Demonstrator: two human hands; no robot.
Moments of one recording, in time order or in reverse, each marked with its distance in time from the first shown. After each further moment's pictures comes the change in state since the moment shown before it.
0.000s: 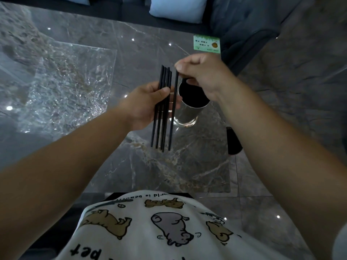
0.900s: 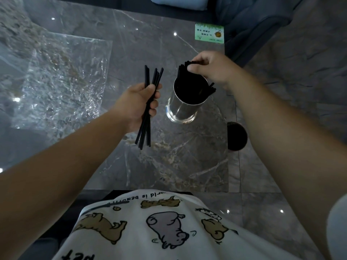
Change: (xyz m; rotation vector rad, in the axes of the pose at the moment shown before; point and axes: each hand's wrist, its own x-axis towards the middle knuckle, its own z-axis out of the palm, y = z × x) left_hand 0.019 -0.024 -0.006 -0.052 0.268 -0.017; right_hand 0.054 0.059 -0.053 -0.284 -0.106 -0.028
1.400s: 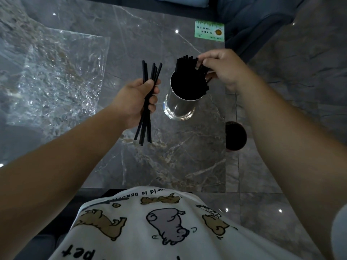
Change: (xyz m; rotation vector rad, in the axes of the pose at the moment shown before) left_hand 0.010 0.000 0.005 -0.053 -0.001 0.001; right_hand -0.007 0.015 -0.015 0.184 0.065 0.024
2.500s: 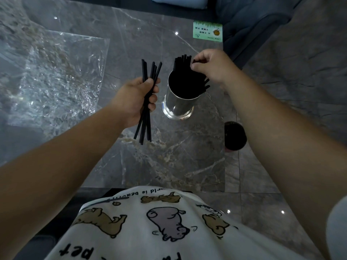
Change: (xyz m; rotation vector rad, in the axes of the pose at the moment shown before) left_hand -0.003 0.001 0.006 0.014 0.000 0.004; right_hand 0.001 -0.005 0.015 -0.183 0.061 0.025
